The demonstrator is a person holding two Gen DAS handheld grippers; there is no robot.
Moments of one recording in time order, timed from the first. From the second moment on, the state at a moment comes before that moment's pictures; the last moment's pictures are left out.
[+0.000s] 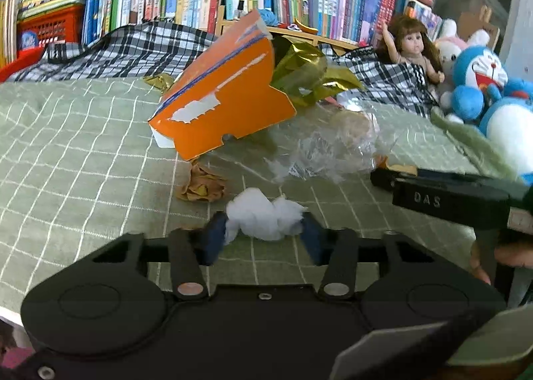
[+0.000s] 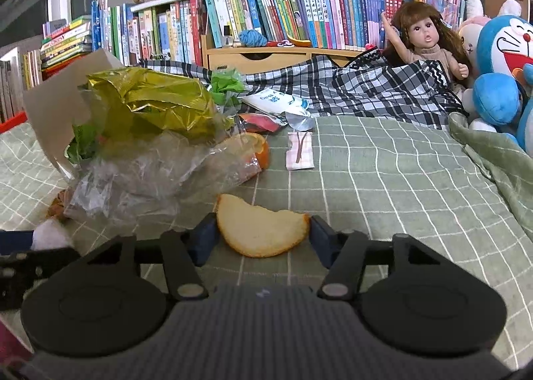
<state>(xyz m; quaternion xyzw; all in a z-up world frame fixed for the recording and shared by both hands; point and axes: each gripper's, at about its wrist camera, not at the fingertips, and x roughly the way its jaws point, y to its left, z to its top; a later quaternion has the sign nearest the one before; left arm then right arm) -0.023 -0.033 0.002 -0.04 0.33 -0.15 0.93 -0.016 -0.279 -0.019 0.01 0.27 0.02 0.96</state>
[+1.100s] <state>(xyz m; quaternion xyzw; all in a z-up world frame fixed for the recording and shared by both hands) -0.121 0.002 -0.006 -0.01 0.43 -0.19 0.88 -0.149 -0.235 -0.030 0.05 0.36 0.20 0.91</state>
